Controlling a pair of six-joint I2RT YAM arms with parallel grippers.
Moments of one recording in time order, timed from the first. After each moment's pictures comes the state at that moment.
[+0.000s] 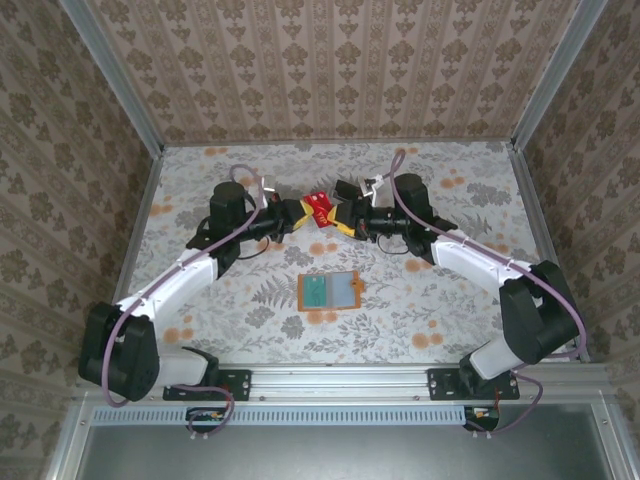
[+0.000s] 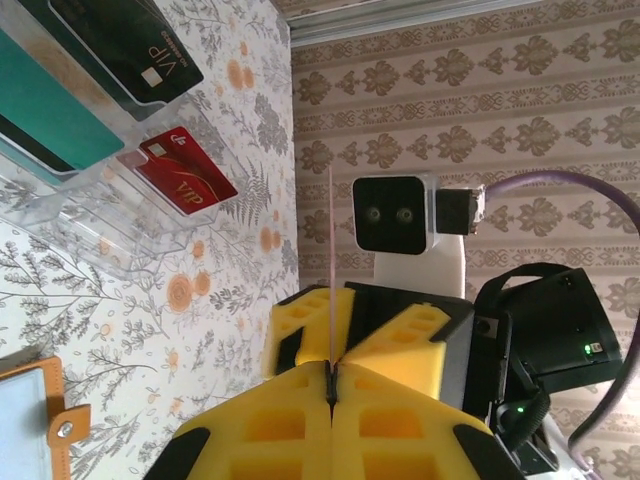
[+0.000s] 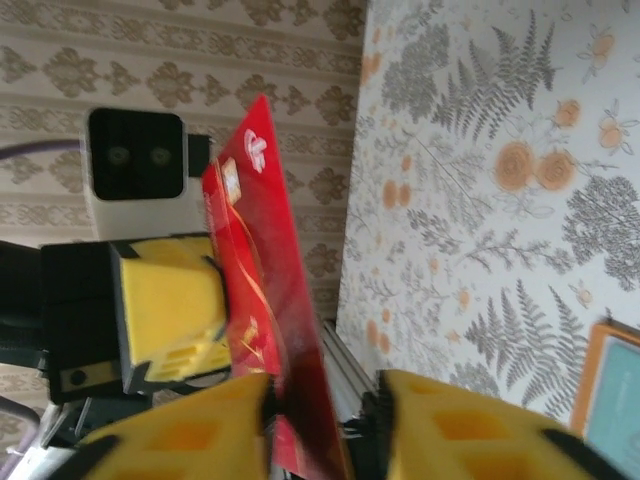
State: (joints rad) left arm -0.44 1.30 0.83 0.19 0.75 -1.21; right arm 0.44 1.51 0.95 0.22 -0.77 1.12
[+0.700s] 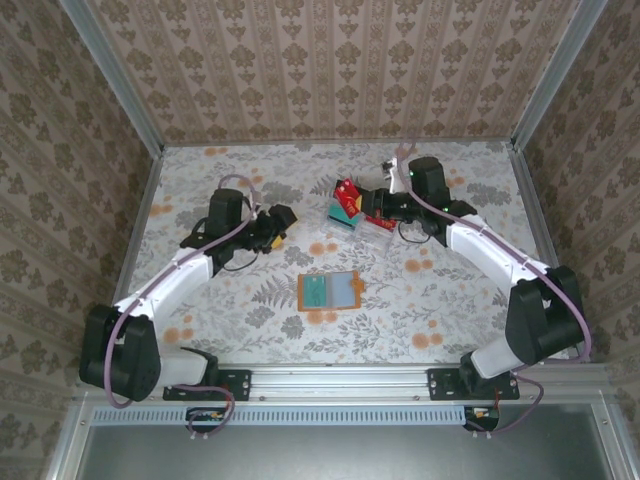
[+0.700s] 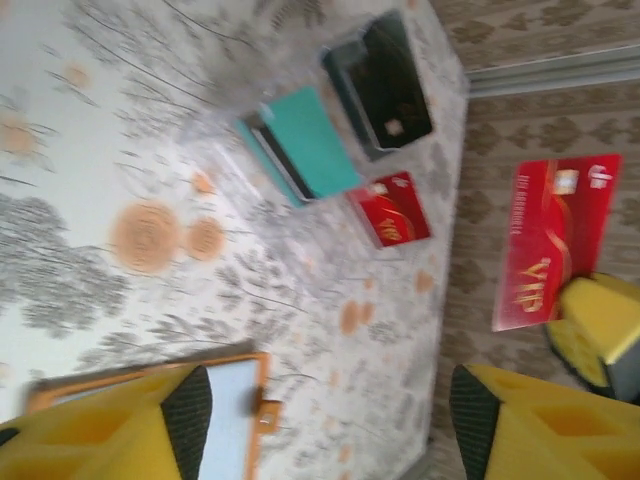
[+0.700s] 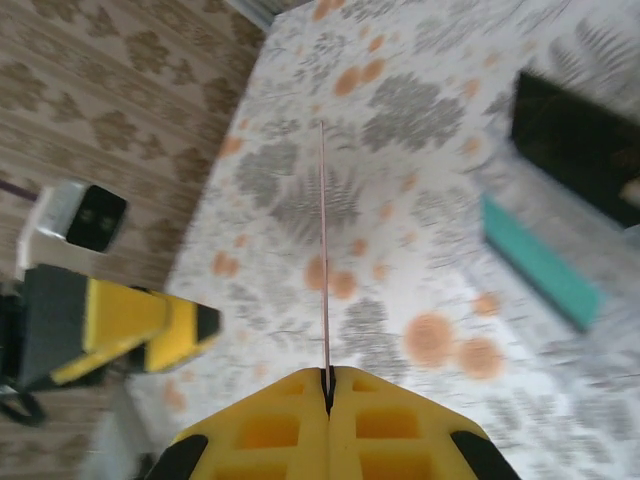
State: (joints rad) left arm -0.37 1.29 0.83 -0.19 0.52 -0.97; right arm 0.31 1.49 1.09 -0.18 -0.56 0.42
